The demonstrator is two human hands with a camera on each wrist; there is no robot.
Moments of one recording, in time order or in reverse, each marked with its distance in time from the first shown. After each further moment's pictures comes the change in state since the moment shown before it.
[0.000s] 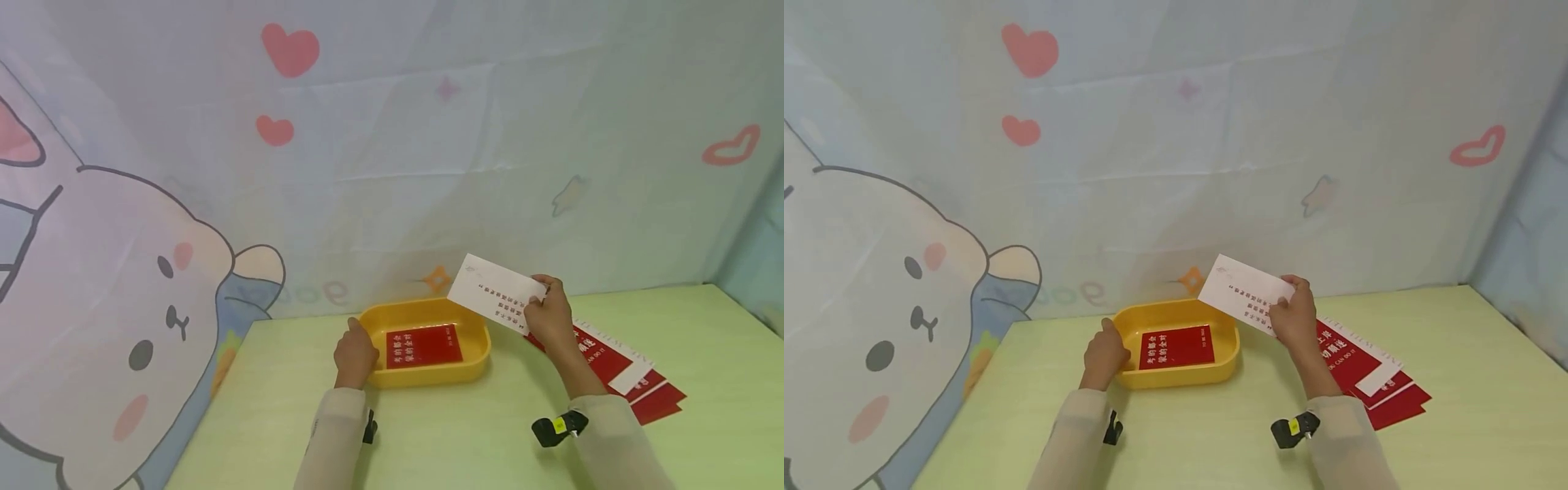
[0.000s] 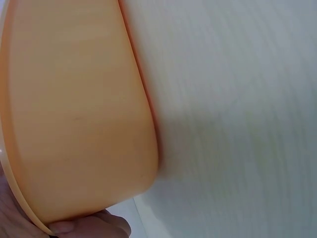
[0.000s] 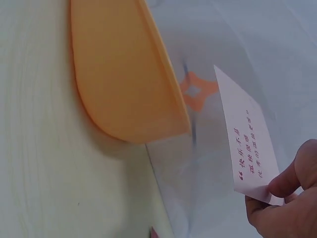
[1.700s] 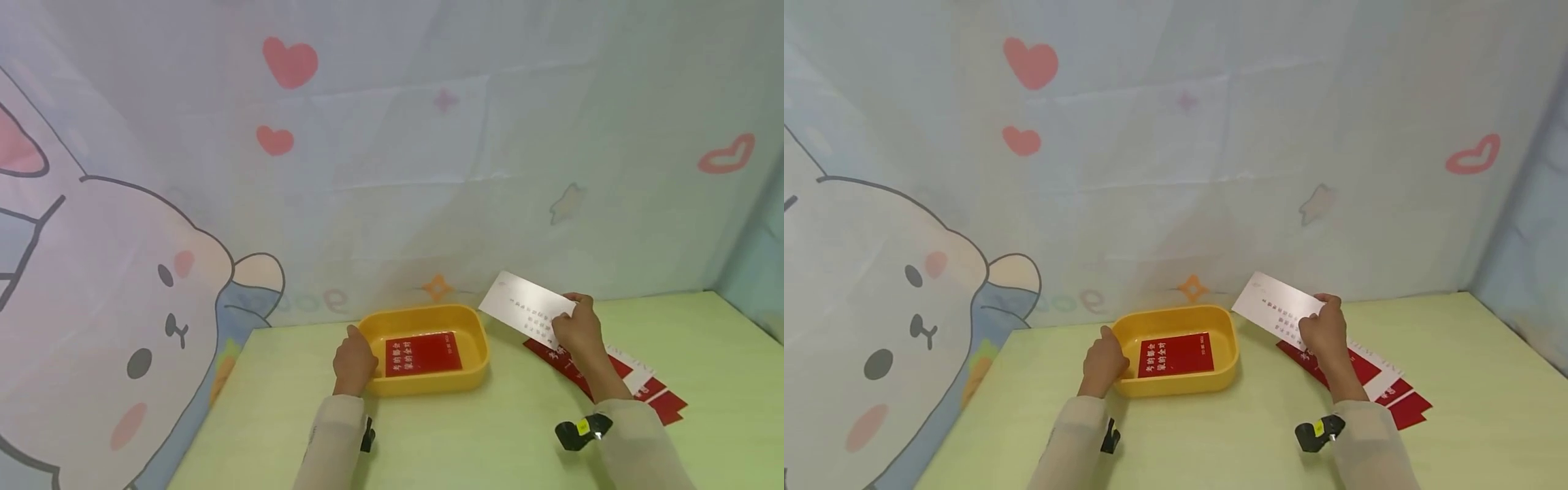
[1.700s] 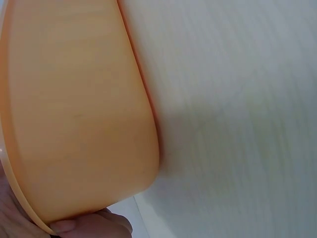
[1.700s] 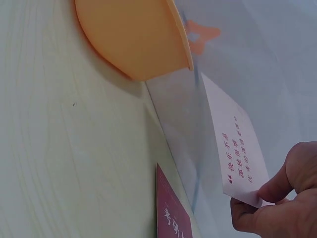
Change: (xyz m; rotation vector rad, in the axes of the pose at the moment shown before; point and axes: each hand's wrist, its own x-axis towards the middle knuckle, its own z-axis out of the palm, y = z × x) left_hand 0.004 -0.003 0.004 -0.002 -0.021 -0.031; right_hand 0.017 0.041 -0.030 -0.082 -0.012 0.087
